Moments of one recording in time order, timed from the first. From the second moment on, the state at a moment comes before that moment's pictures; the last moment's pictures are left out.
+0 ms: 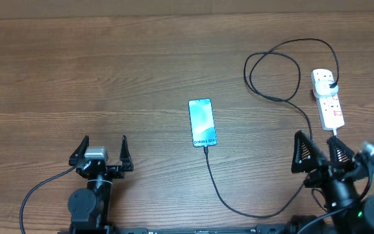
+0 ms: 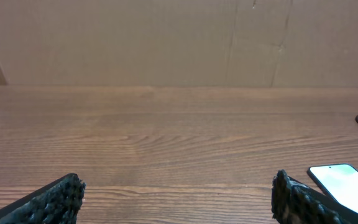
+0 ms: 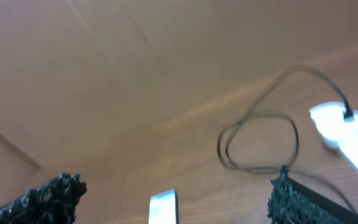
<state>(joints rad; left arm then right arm) -0.01 0.01 0.01 -0.08 0.01 -0.04 -0.08 0.19 0.69 -0.63 -0.22 0.46</state>
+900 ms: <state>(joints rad) -0.01 0.01 0.01 -0.08 0.01 -0.04 -0.08 0.01 0.05 0.02 -0.16 0.46</state>
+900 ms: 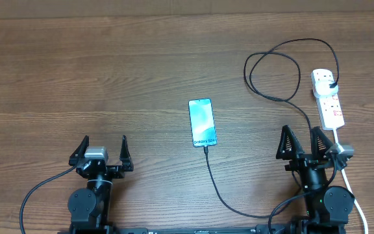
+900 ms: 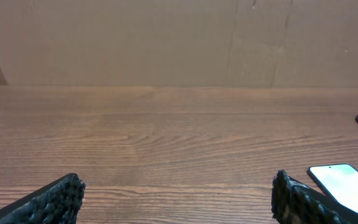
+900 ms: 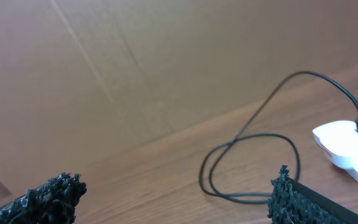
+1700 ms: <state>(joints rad) -0.01 0.01 0.01 -0.08 0.01 -0.04 -0.08 0.01 0.02 -0.02 -0.10 0.43</state>
